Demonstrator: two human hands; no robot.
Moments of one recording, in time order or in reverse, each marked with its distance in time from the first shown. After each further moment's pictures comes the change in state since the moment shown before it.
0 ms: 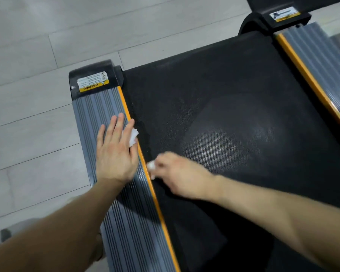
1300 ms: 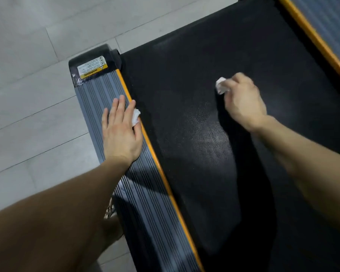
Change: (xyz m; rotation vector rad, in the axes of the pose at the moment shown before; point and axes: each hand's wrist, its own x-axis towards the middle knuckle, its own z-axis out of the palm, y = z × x) left_hand 0.001 0.002 0.001 -0.011 0.017 -0.024; right_hand -0.044 0.101 -0.070 -0.197 0.378 0.711
